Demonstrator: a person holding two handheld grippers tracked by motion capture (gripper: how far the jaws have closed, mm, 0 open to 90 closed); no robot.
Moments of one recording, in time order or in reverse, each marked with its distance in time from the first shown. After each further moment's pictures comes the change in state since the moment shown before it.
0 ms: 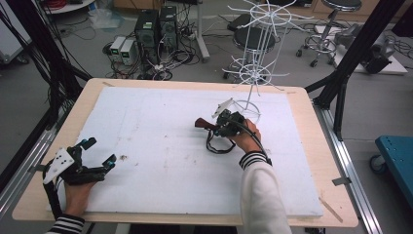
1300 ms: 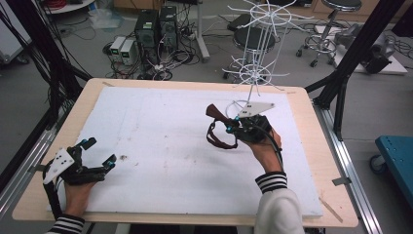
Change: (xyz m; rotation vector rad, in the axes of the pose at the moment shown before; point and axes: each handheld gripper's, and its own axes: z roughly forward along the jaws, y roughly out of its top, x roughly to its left) left arm 0.000 0.000 0.000 0.000 0.001 0.003; right arm 0.037 -0.025 -0.108 -0.346 -0.101 0.158
